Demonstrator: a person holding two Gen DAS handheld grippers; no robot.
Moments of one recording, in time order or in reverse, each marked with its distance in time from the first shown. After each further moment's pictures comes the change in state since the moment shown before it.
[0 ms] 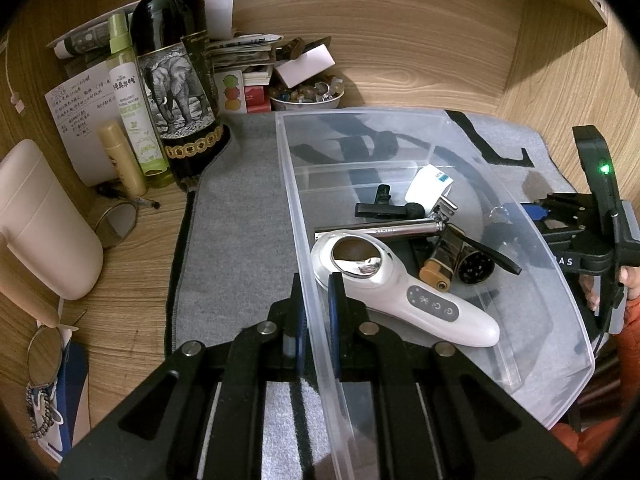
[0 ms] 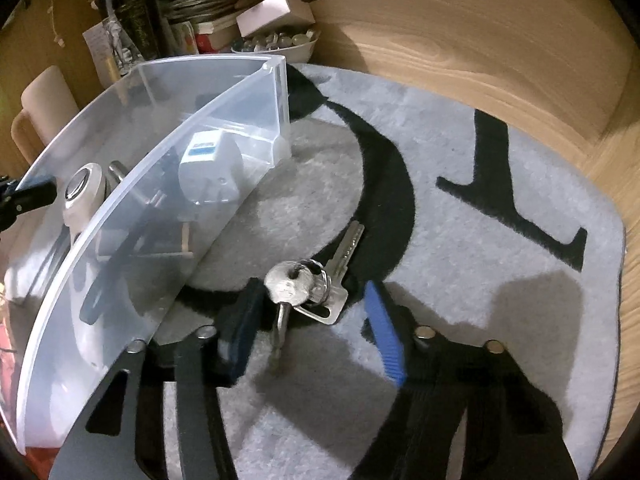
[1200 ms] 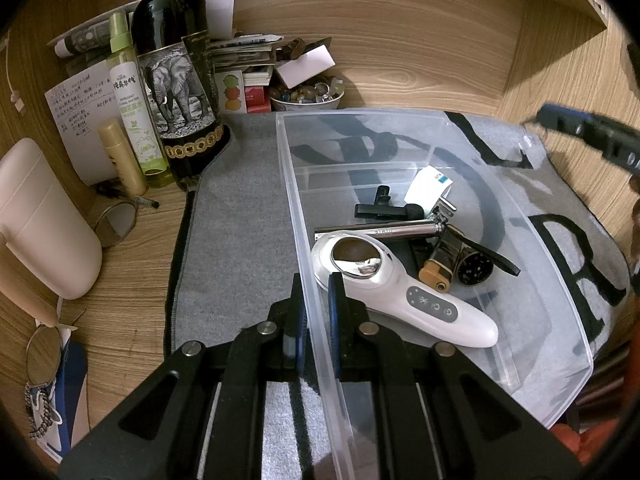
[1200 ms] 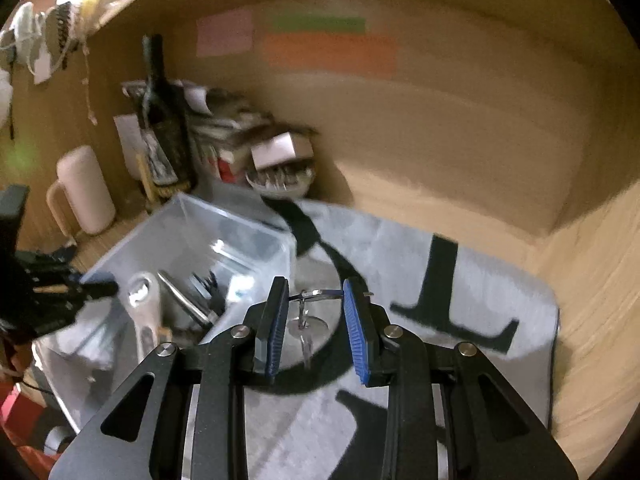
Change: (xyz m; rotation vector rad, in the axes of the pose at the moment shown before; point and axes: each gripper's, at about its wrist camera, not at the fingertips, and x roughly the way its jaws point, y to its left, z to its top) left arm 0.001 0.002 0.000 -0.001 0.000 -0.002; right arm -0.100 0.015 0.043 -0.045 -0.313 -0.046
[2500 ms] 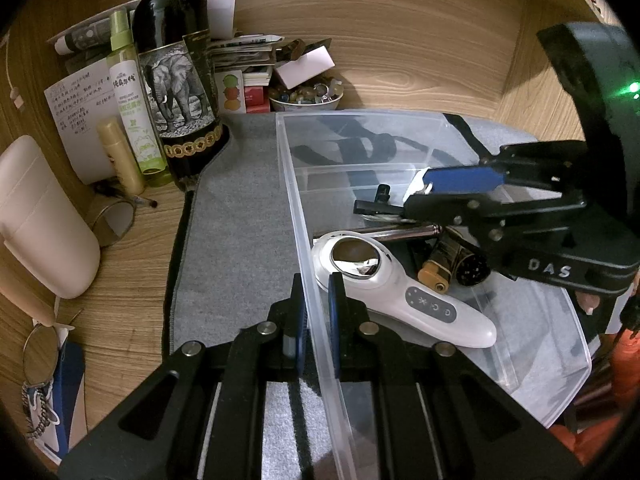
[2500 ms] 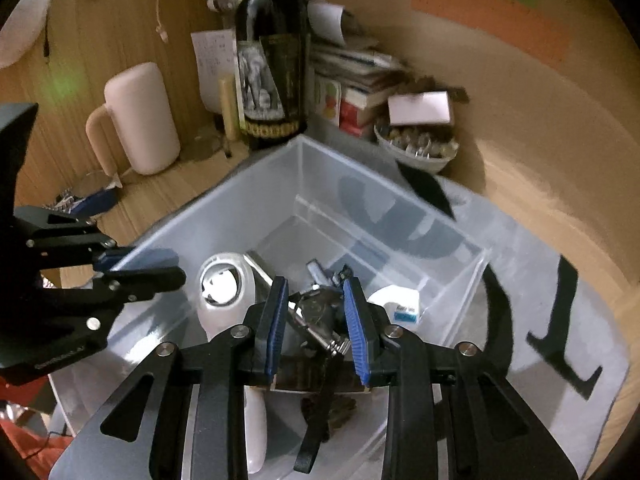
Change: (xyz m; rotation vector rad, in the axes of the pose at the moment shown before) left arm 0.000 0.000 0.000 -0.007 0.000 -0.004; right arm 0.083 0.097 -0.002 -0.171 0.189 0.209
